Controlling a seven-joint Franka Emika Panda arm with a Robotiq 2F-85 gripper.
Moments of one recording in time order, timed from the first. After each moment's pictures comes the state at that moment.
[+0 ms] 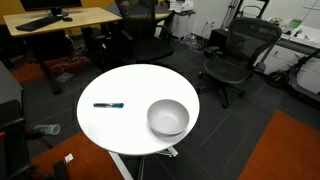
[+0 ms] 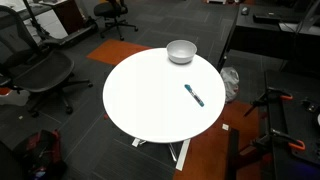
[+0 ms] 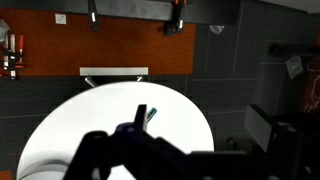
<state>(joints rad) 0.02 -0.71 -0.23 -2.58 0.12 1.78 -0.23</state>
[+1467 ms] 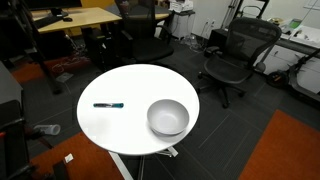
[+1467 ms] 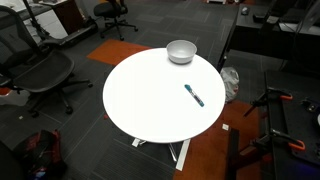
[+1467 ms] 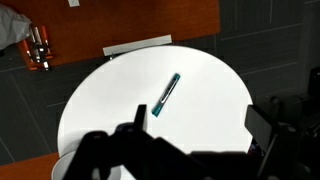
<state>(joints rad) -0.02 -0.59 -0.09 -2.64 0.12 2.11 0.02</state>
